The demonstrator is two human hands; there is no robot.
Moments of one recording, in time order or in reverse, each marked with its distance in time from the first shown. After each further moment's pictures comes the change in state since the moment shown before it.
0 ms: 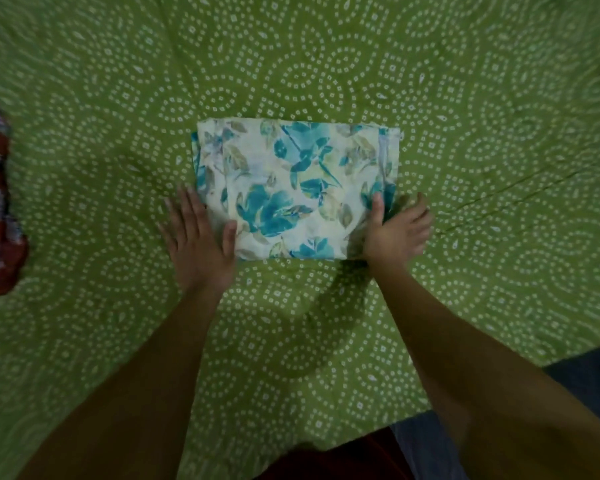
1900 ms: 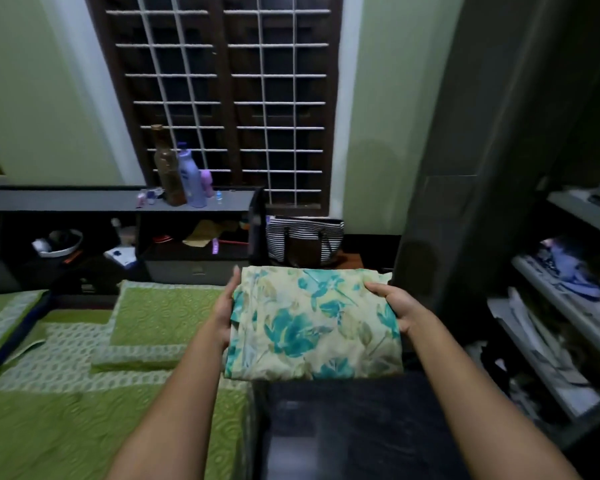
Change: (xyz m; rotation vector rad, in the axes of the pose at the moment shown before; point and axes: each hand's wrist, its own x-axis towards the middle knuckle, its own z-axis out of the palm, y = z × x) left_hand -0.460 0.733 -0.349 -0.885 -1.547 0.623; right_hand -0.148 0.464 -0.807 1.629 0.121 0.307
